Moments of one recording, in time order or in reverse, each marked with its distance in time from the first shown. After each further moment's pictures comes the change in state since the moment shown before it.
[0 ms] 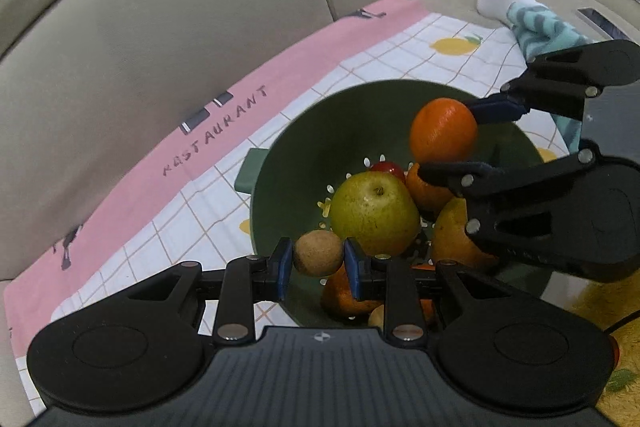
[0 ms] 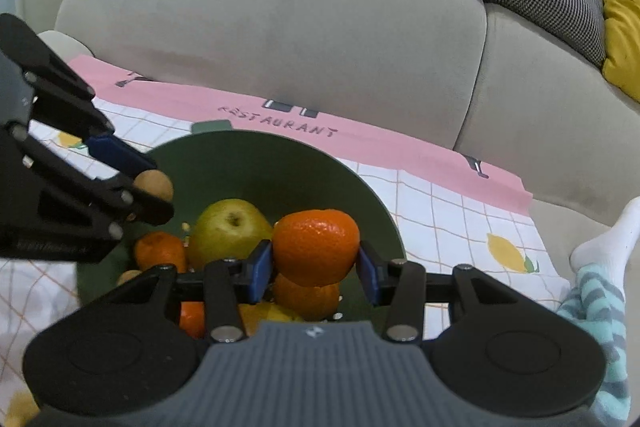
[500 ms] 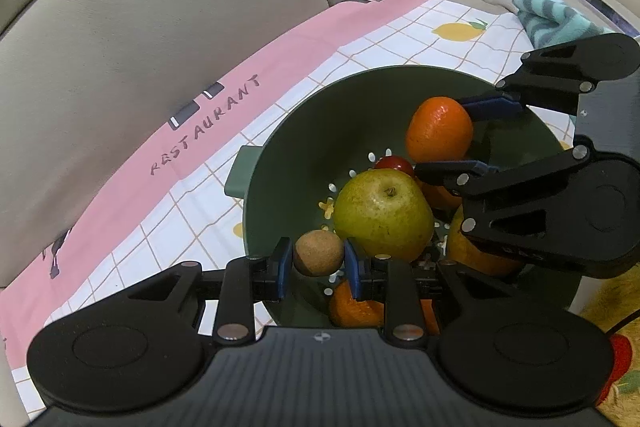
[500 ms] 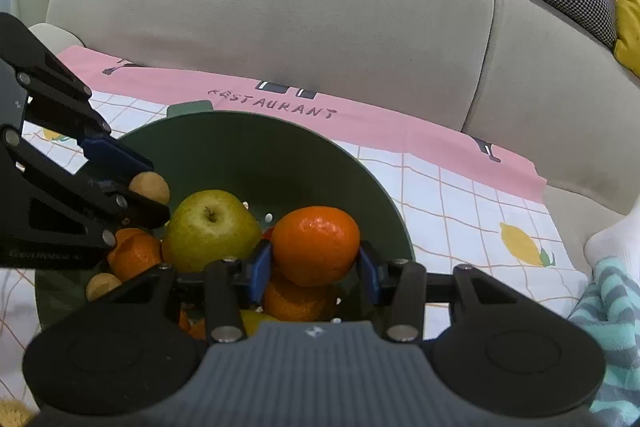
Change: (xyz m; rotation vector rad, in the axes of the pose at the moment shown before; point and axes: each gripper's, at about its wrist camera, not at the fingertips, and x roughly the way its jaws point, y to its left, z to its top) left arm 0.023 0.001 0.006 0.023 0.027 -0.009; right arm 0.030 -0.007 -0.002 0.010 0.042 0.012
